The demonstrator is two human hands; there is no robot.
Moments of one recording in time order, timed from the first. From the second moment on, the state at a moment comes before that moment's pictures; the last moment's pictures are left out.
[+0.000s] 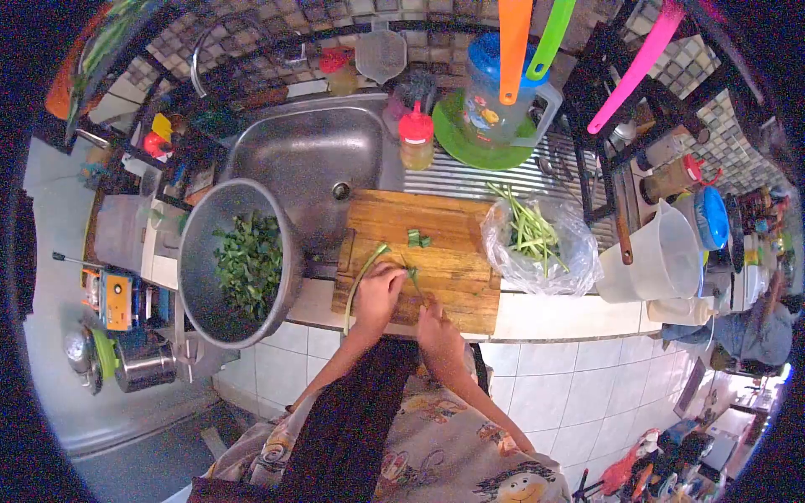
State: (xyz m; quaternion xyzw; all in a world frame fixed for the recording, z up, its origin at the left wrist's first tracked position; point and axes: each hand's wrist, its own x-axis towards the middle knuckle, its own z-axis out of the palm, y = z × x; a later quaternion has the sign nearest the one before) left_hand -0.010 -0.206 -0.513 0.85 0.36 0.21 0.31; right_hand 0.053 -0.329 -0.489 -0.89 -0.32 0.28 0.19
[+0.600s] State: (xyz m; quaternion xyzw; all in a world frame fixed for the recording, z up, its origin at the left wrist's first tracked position) left_hand -0.010 -0.205 -0.505 0.85 0.36 0.20 0.32; right_hand 0.062 -0.390 -0.461 -0.90 -0.36 0.24 0.06
